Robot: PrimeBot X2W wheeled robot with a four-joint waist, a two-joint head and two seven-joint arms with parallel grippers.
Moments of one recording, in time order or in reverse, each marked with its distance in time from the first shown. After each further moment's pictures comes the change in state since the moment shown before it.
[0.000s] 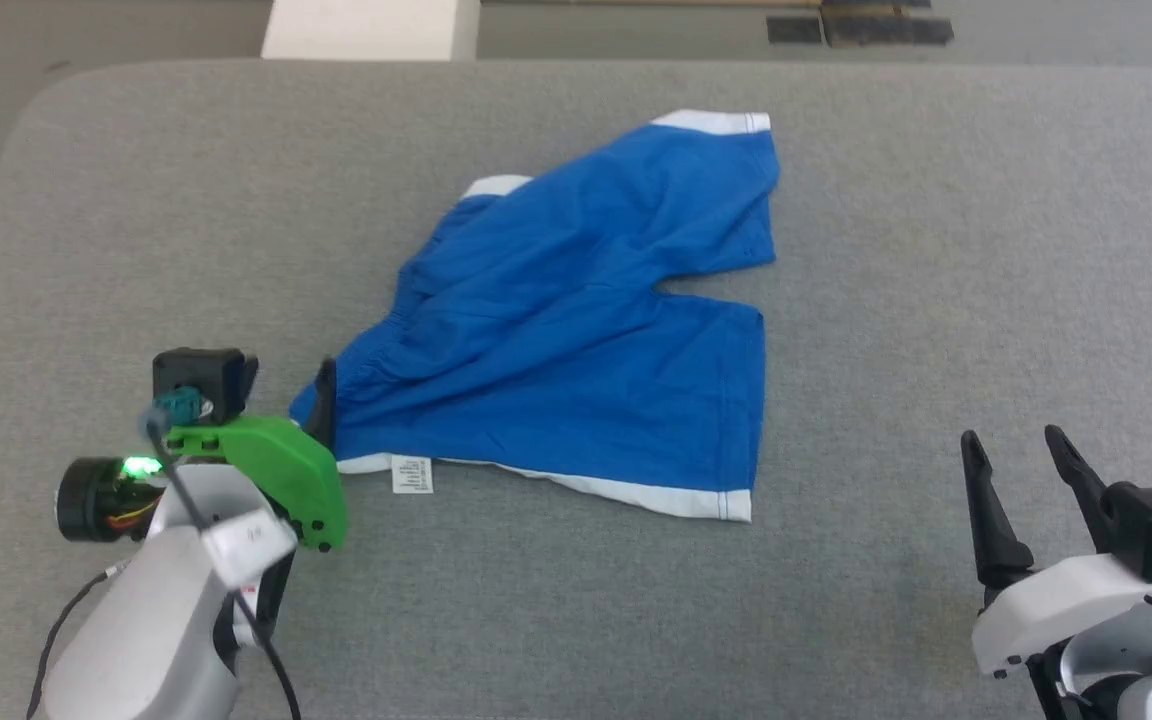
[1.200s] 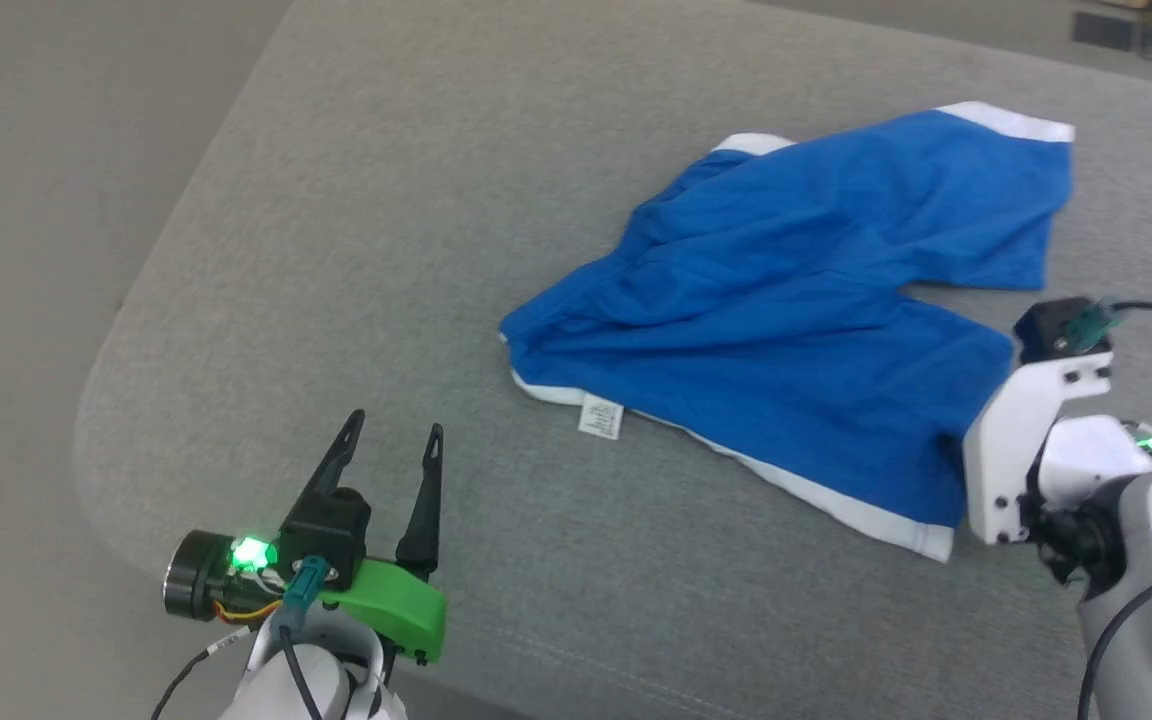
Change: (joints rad) left arm 0.156 -0.088 -0.104 -0.046 0.208 0.035 -0.379; right arm -0.378 -0.116 0.079 0.276 0.061 0.000 0.830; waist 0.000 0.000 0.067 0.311
